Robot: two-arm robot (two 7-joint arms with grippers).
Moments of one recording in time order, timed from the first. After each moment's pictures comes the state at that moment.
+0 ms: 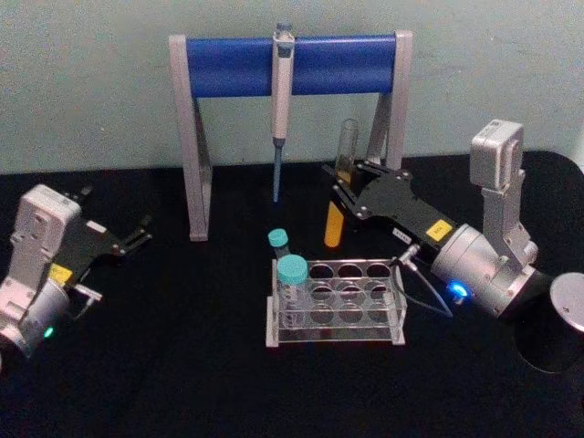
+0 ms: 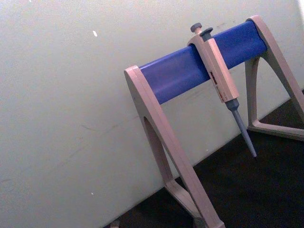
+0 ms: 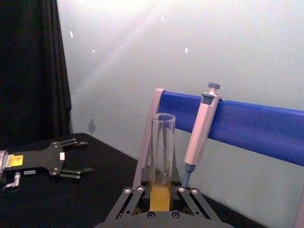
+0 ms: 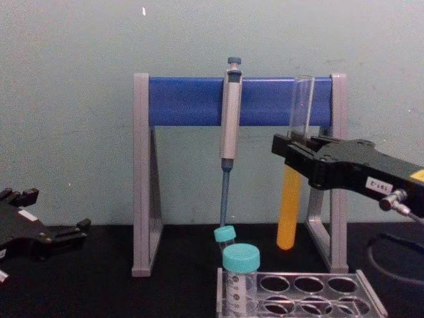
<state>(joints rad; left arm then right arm) -0.20 0.60 0.45 -1.41 -0.25 -0.12 0.03 0.26 0.35 -0.38 -1.48 0.43 -0.12 0.47</state>
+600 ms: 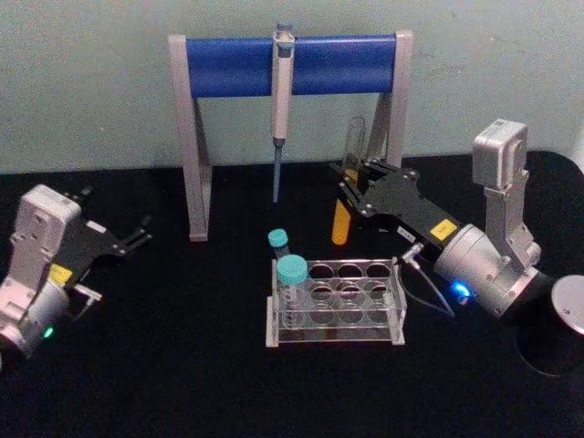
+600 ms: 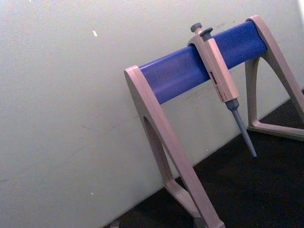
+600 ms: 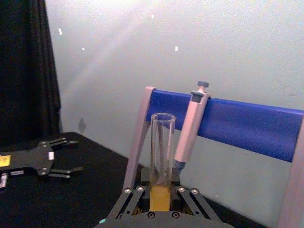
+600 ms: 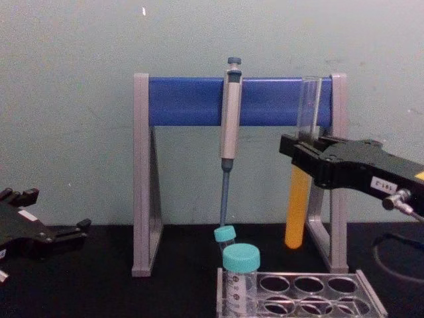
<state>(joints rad) -0.20 0.60 0.45 -1.41 -0.25 -0.12 0.03 0.24 0.35 -0.37 -1.50 0.40 -0.11 0.43</state>
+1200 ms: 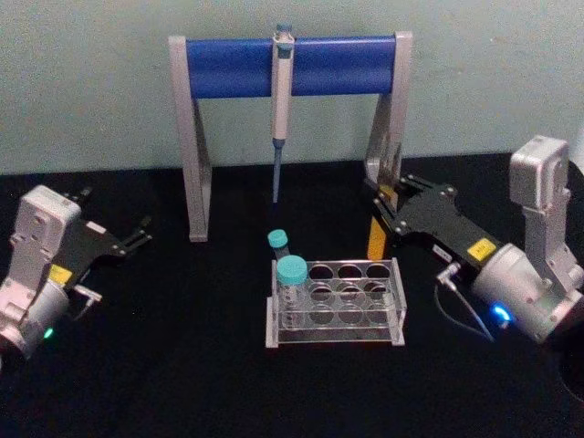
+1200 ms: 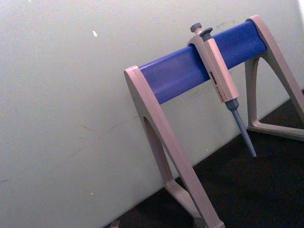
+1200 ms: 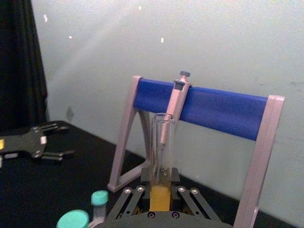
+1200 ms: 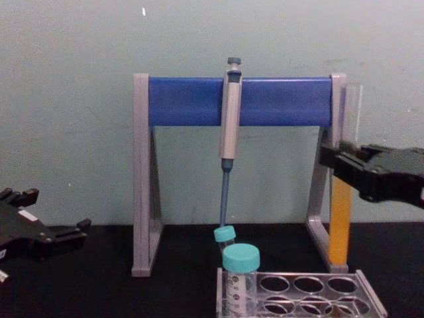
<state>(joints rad) -0.20 0.60 0.45 -1.41 -0.25 -0.12 0.03 0.12 0.41 -0.30 -1.63 0.38 -0.05 0.38</state>
